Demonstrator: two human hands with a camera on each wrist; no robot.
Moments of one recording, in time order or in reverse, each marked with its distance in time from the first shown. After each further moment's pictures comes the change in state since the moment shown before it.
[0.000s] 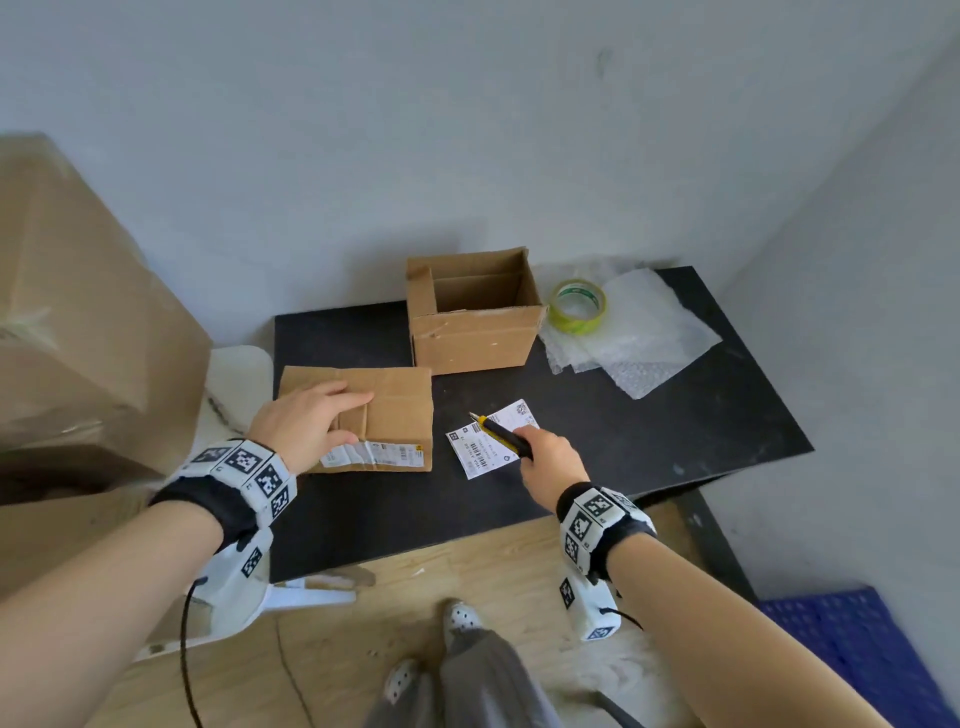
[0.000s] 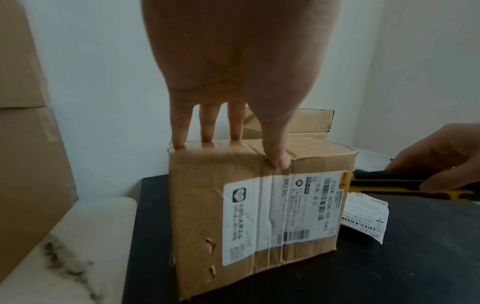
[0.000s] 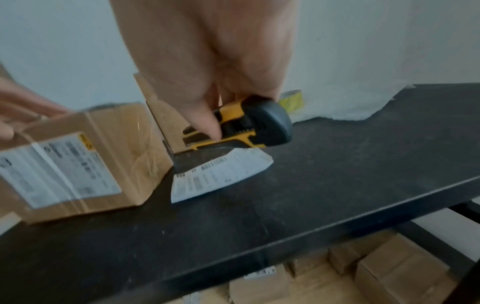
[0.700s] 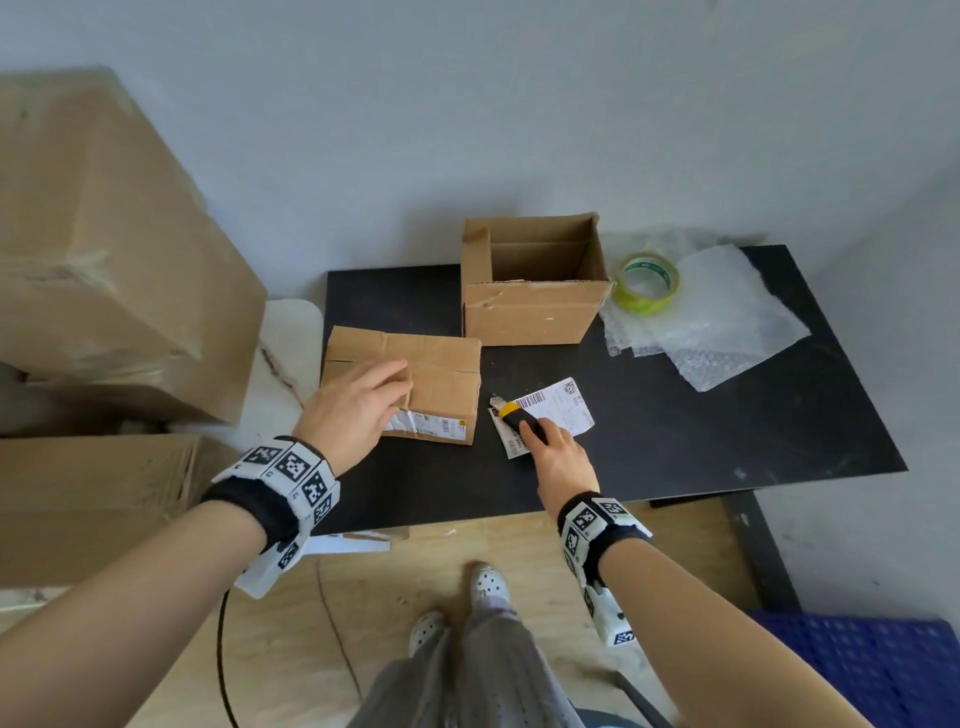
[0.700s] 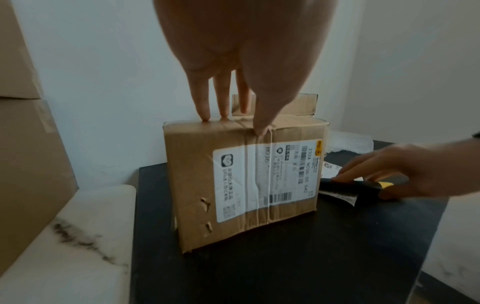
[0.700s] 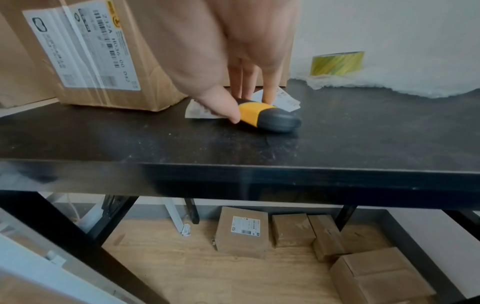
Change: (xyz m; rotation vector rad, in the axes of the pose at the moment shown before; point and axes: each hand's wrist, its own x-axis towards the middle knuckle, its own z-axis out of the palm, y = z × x) left_hand -0.022 0.006 0.026 0.038 0.323 0.176; right_hand 0.012 0.007 0.054 -0.360 -0.100 -0.275
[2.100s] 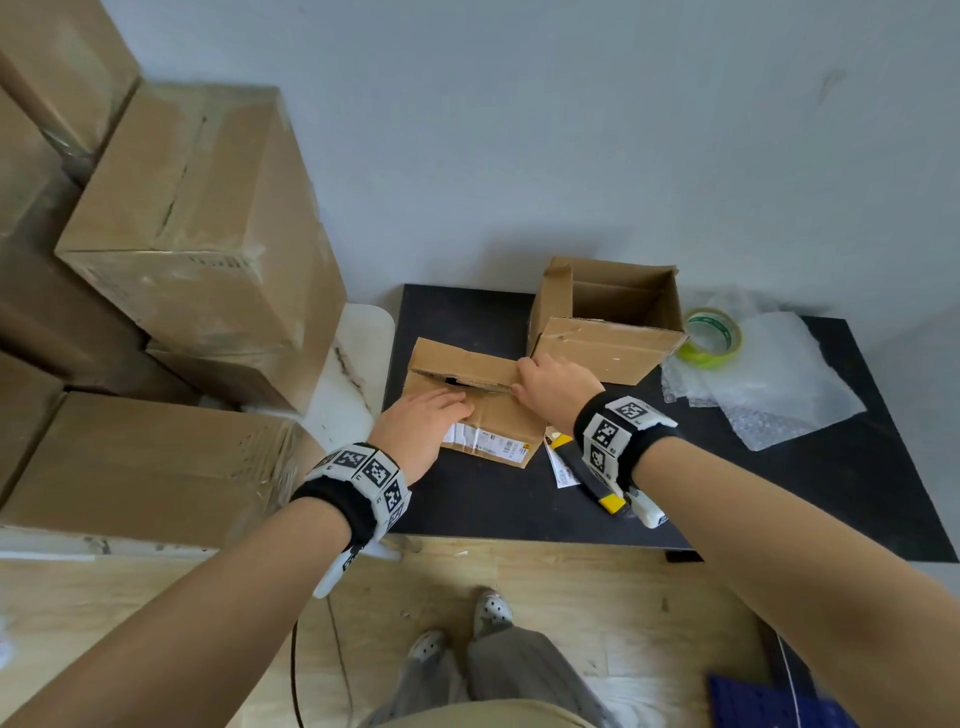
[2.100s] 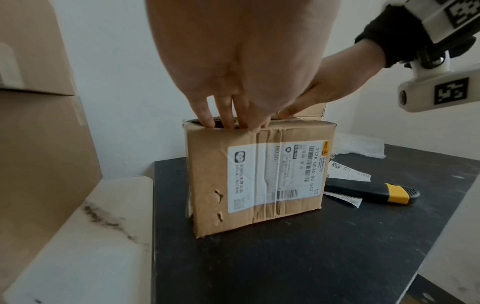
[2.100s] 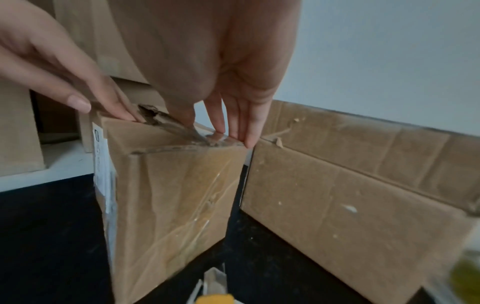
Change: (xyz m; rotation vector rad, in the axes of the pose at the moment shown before) left_hand -0.013 -0.011 0.006 -0.116 -0.145 -0.149; right_hand 0.073 -0.105 -0.113 -0.348 -0.003 -0.239
